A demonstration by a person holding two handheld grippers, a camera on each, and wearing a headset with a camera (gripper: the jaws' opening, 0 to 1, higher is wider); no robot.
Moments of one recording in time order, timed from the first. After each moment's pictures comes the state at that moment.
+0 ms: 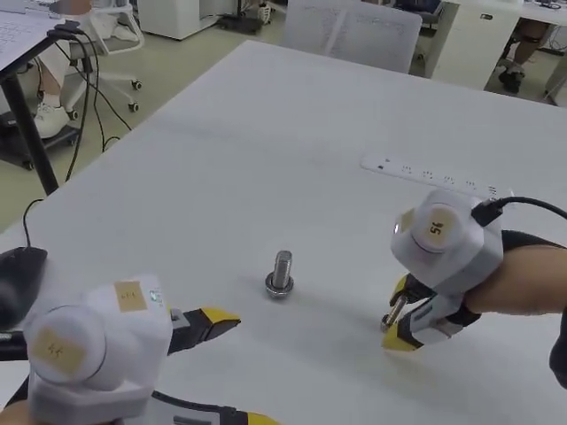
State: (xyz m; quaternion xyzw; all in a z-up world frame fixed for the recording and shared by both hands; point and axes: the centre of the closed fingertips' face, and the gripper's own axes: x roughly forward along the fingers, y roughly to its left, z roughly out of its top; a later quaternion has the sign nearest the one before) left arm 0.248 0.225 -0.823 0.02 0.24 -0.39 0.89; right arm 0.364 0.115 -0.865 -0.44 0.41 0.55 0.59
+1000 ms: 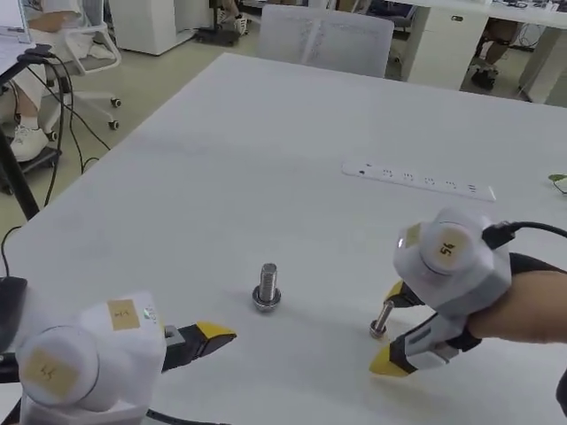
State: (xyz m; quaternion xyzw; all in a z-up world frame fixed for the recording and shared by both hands) left arm 0.253 0.219 -0.820 0.04 0.24 -0.41 0.88; right arm 0.354 0.114 -0.856 -0.39 0.38 0.55 0.64
